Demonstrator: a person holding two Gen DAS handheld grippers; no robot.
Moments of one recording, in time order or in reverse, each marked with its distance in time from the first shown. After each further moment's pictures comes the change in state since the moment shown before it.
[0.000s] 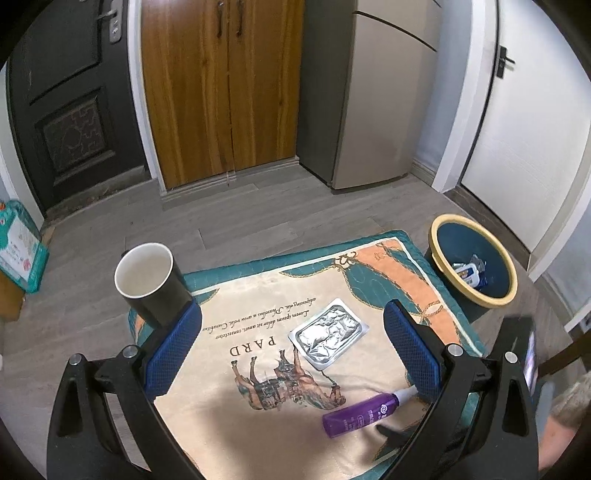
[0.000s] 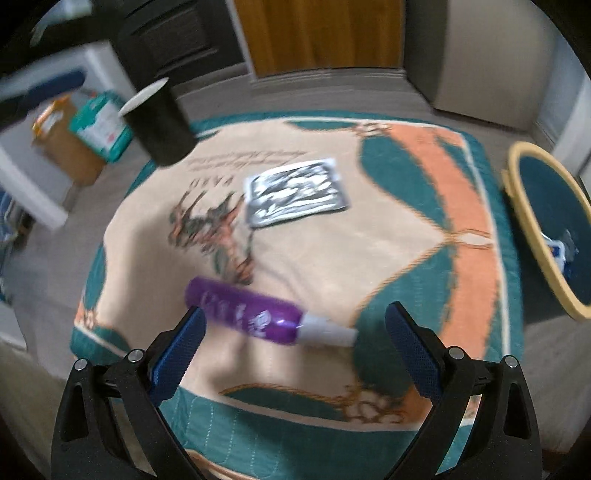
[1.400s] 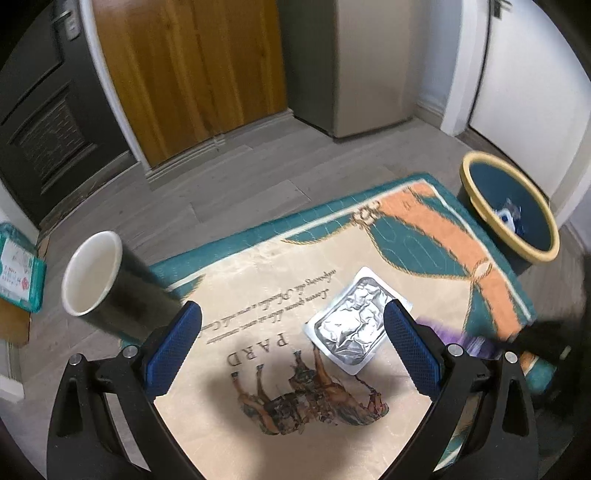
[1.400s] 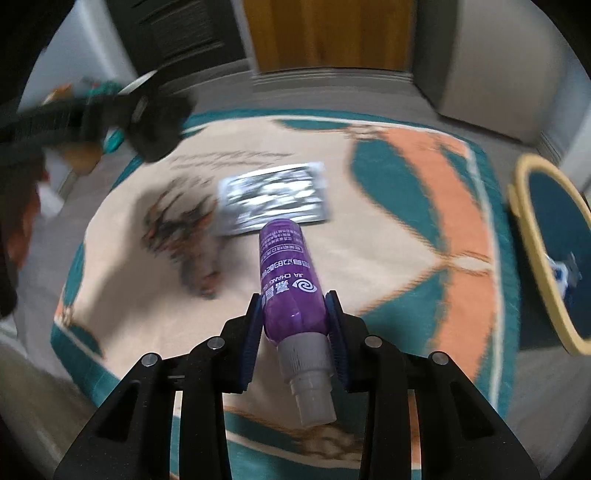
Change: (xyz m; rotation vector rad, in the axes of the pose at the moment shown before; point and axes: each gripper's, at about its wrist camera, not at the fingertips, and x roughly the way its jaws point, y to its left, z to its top) left arm 0.102 -0.012 -0.012 0.175 0.174 0.039; right arm 0.008 -0.049 0.014 0.043 -0.026 -0.037
